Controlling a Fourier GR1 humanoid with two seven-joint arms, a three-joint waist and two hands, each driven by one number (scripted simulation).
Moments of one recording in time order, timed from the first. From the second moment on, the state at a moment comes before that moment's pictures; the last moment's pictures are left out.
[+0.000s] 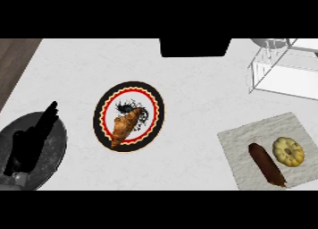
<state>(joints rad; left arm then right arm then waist) -0.01 0.46 -0.13 -1.41 0.12 0.12 0.05 -0.06 -0.56 -0.05 -1.59 -0.25 -0.26 0.14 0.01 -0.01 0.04</state>
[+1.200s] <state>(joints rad) 0.05 0.45 0.00 -1.41 0.25 0.10 0.06 0.32 -0.22 0.34 -1.54 1.21 -0.91 0.07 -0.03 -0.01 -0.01</state>
